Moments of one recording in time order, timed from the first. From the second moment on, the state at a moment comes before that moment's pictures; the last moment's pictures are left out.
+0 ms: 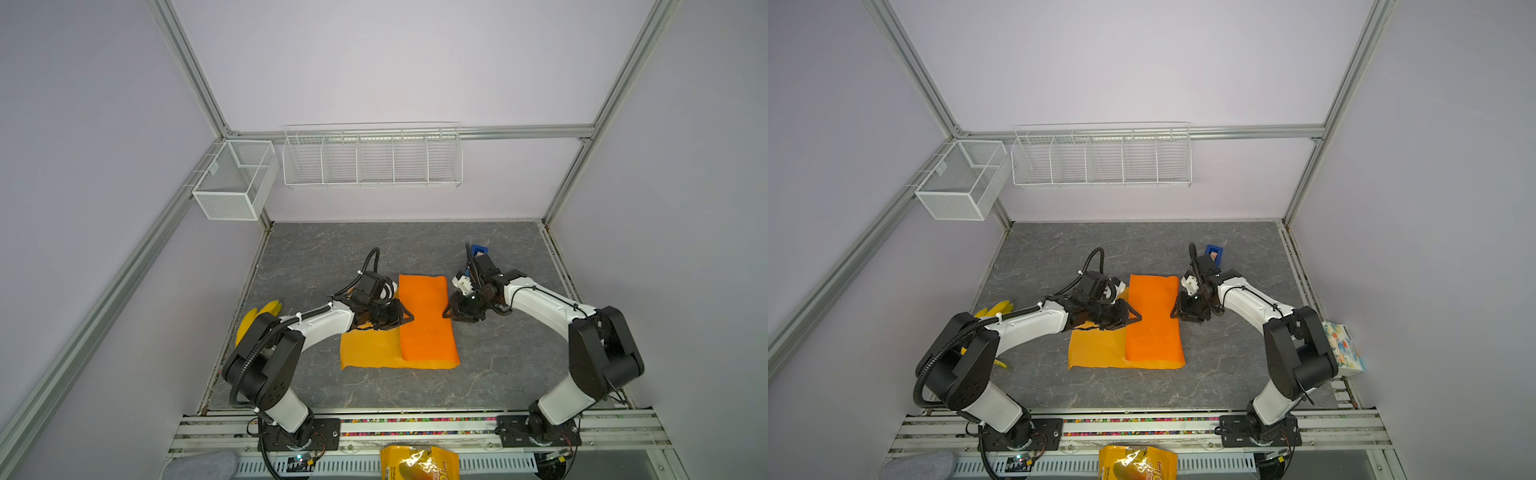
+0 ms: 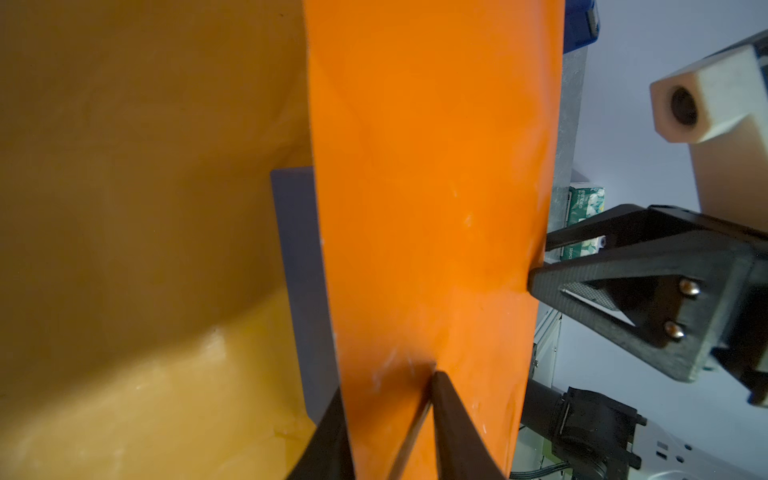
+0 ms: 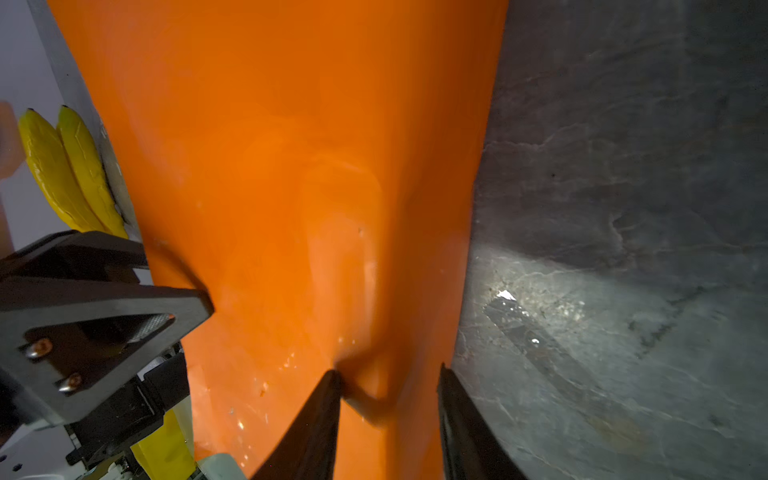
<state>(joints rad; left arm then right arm) -0.63 1.62 0.87 -0.14 0.54 -0.77 0.41 1.64 1.07 -0.70 -0.48 0.45</state>
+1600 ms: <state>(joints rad) -0.33 1.19 0.56 -0.45 0.37 -0.74 0.41 1.64 1.06 -0.69 -0.50 0.44</state>
